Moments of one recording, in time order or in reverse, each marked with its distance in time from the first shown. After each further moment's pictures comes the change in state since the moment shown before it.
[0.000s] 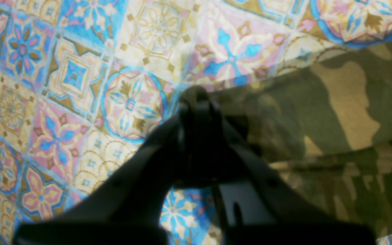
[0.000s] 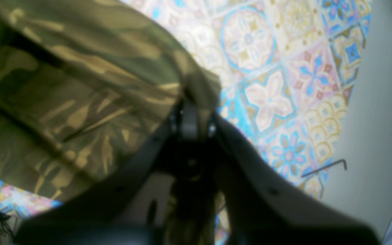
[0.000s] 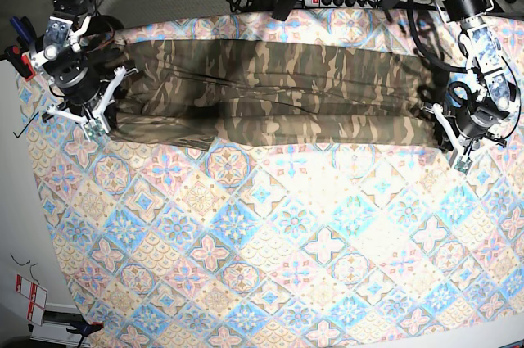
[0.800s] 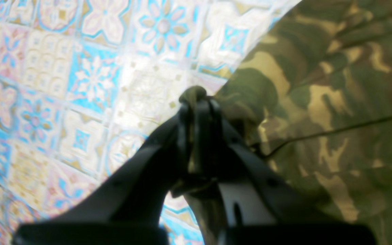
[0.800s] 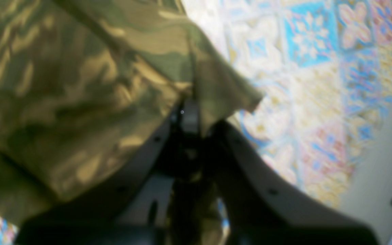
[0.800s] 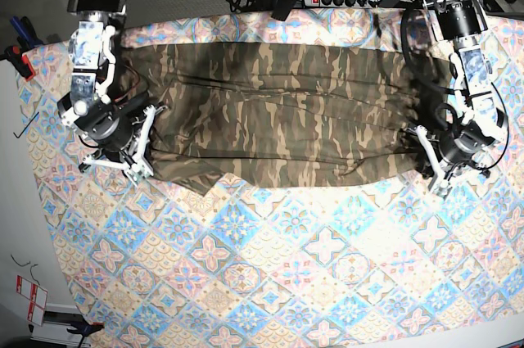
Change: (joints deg) left arm -5.4 -0.1 7.3 -0.1 0.4 0.3 0.5; right arm 14.1 2.7 -16.8 -7.0 -1.3 -0.6 -8.5
